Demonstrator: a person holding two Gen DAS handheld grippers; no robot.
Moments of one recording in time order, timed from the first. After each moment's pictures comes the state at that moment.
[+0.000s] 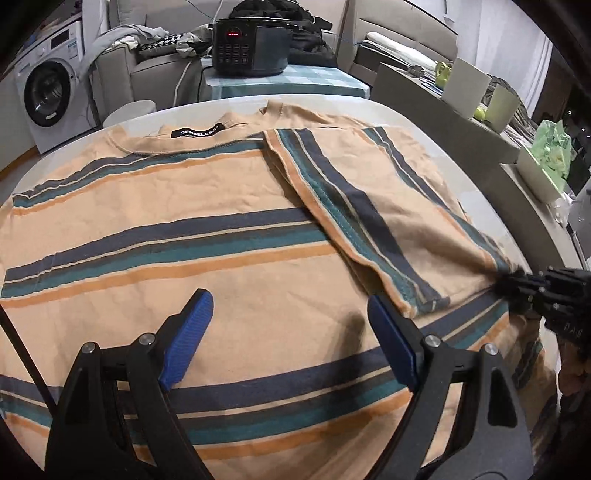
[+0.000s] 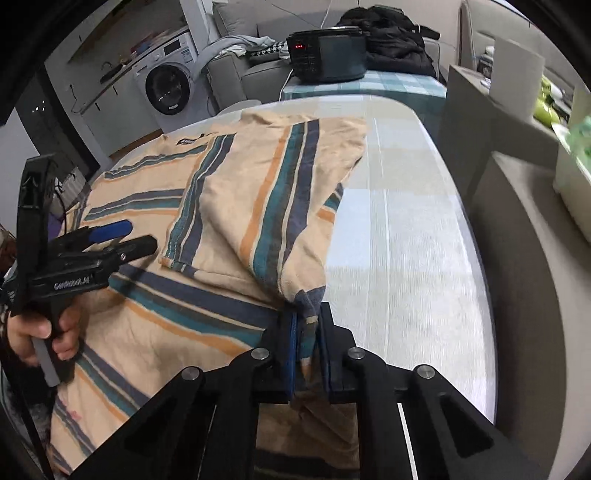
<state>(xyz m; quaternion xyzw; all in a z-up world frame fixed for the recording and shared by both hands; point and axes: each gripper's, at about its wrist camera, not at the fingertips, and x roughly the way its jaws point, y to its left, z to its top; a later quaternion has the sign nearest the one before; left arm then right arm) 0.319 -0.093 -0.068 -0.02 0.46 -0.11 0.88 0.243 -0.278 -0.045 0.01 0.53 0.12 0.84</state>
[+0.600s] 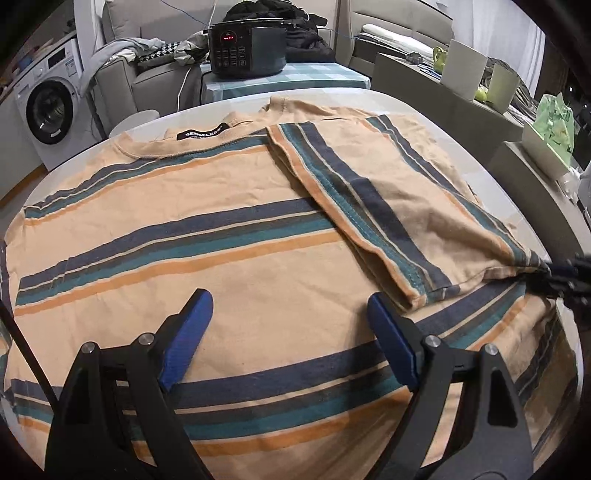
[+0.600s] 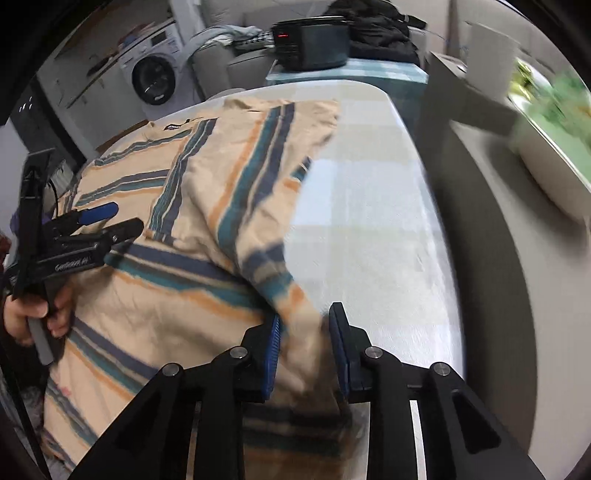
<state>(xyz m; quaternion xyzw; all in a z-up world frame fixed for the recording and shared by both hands) 0.310 -0.097 -0.068 0.02 0.46 -0.09 0.88 0.211 -0.302 -0.035 0.01 0.55 0.09 0.83</state>
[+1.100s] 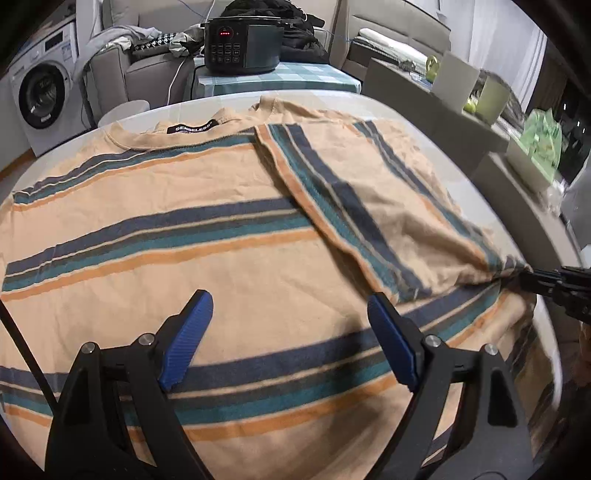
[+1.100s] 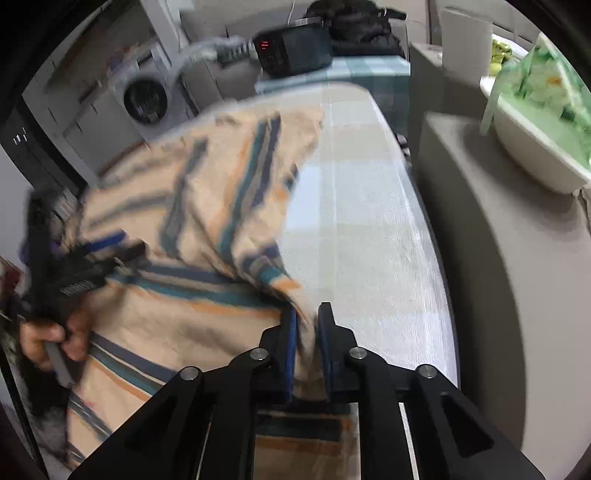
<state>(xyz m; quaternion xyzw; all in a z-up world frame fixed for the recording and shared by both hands) 0.311 -0.094 -0.062 -0.02 0.47 -0.12 0.88 0.211 -0.318 -0.012 0.07 0.53 0.08 0.84</state>
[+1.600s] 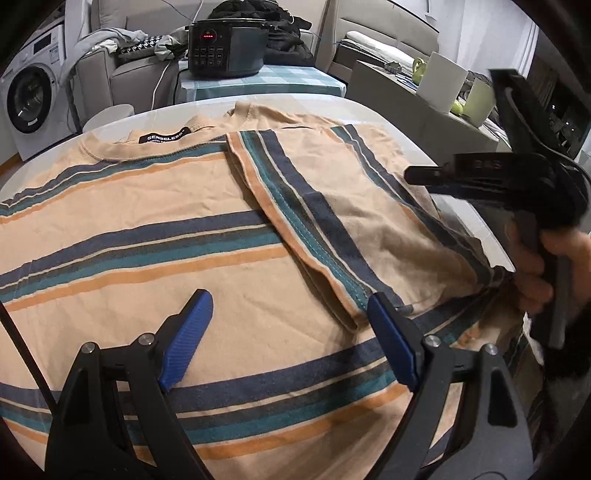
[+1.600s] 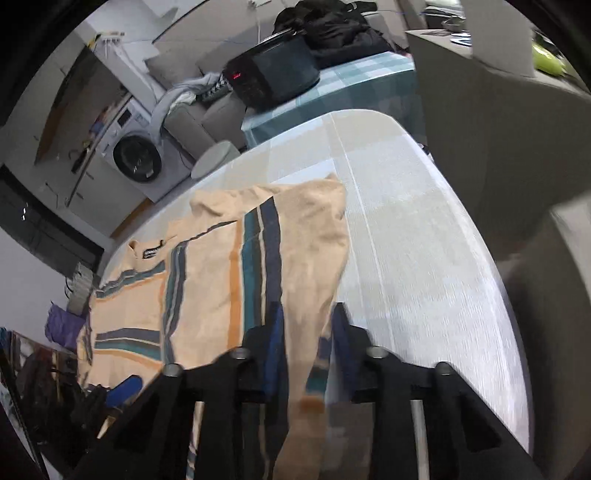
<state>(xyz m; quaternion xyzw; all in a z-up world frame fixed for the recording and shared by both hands) 0.322 -0.112 -0.065 -0.02 0.46 -0.15 0.88 0.359 -0.303 -0.057 0.17 0.53 0.08 0.83</state>
